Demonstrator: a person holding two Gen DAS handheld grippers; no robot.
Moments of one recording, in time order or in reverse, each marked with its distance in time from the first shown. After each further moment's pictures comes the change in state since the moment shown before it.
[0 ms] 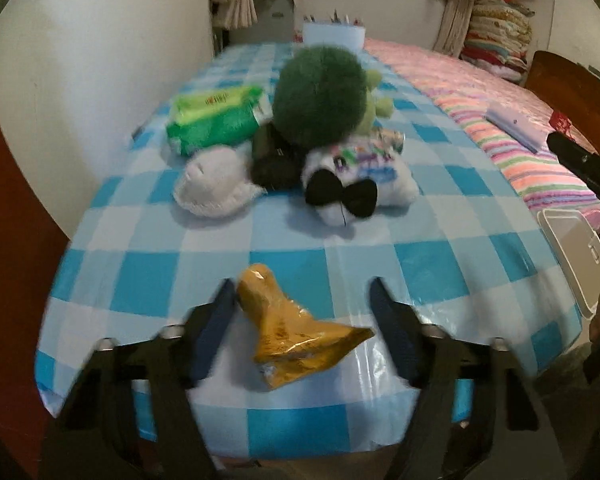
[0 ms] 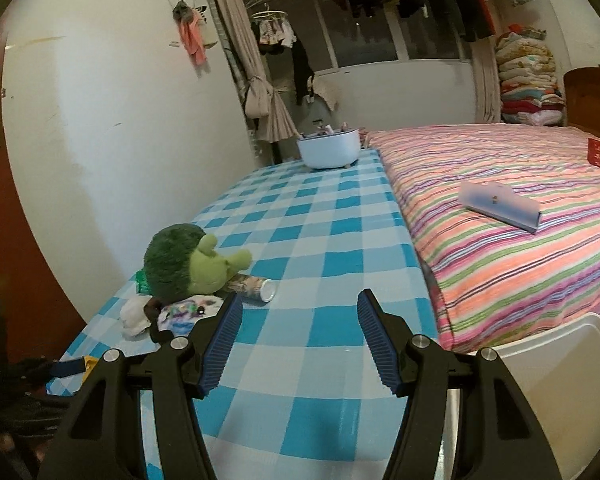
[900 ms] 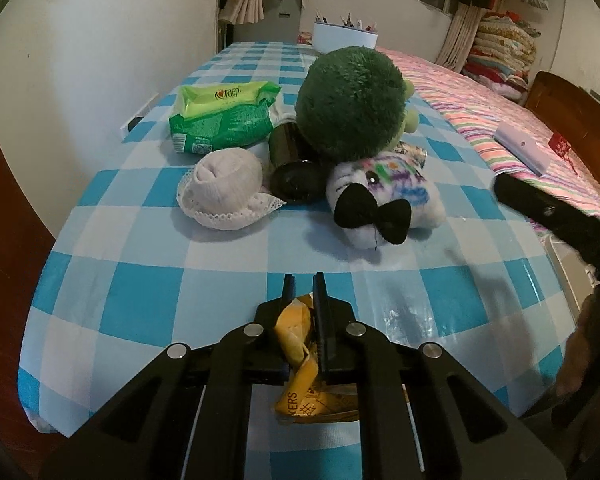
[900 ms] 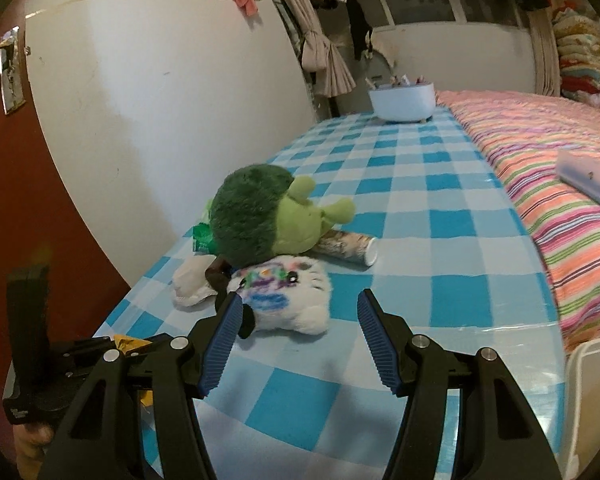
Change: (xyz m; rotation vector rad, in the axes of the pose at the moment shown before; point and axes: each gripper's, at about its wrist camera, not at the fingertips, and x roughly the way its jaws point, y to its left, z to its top) left arm 0.018 0.030 0.013 -0.062 -0.030 -0.048; right arm 0.063 0.065 -0.014 -0.040 0.183 0.199
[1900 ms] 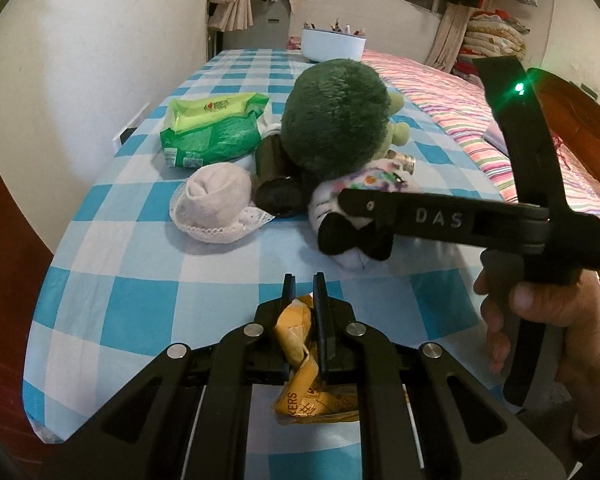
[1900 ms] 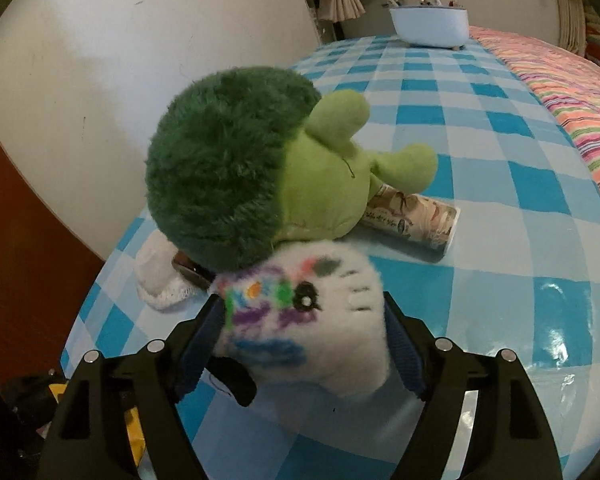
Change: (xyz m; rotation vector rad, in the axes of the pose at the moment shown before) left arm -0.004 -0.004 0.005 0.035 -0.017 -0.021; right arm 0.110 0.014 0.014 0.023 0.278 0.008
